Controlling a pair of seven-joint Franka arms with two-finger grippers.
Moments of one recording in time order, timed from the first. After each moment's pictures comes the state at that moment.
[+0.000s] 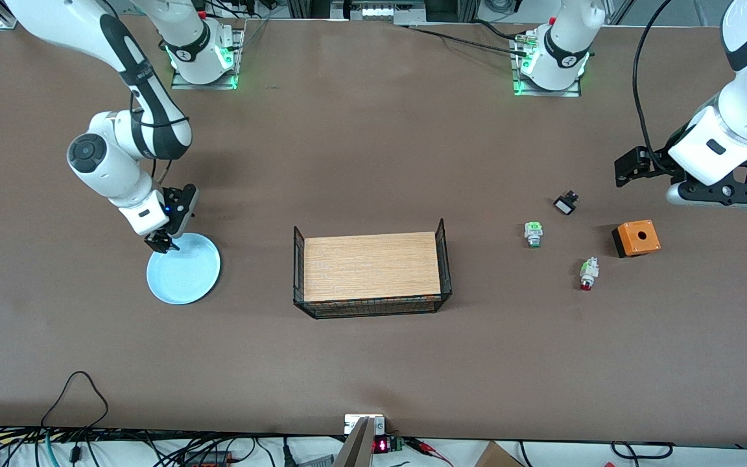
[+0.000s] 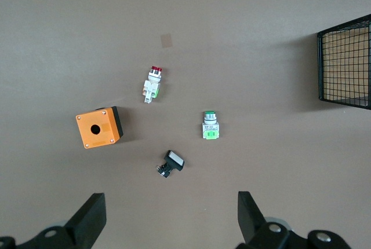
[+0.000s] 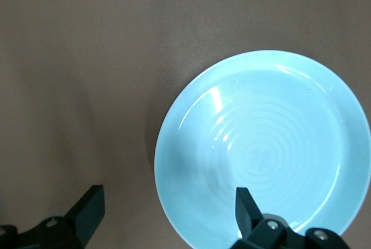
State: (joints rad) left arm -0.05 0.05 -0.05 -1.66 0.01 1.66 -0.06; right arm 0.00 0.33 0.08 -2.31 0.00 2.77 -1.28
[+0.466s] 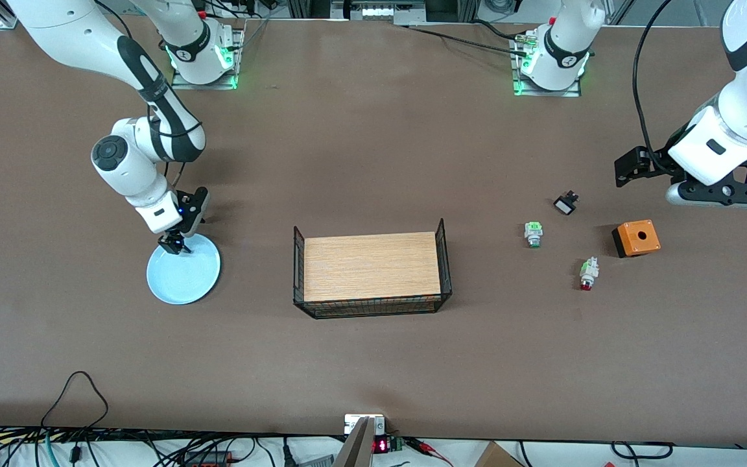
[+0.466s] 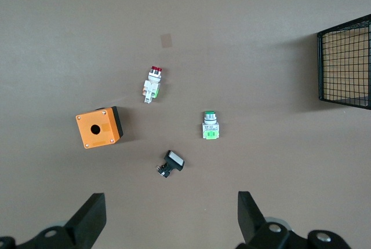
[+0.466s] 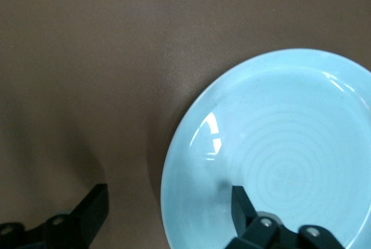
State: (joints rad) left arm -0.05 0.05 -0.05 -1.66 0.01 1.66 -0.06; right arm 0.01 0.41 0.08 -2.36 0.00 2.95 -1.31
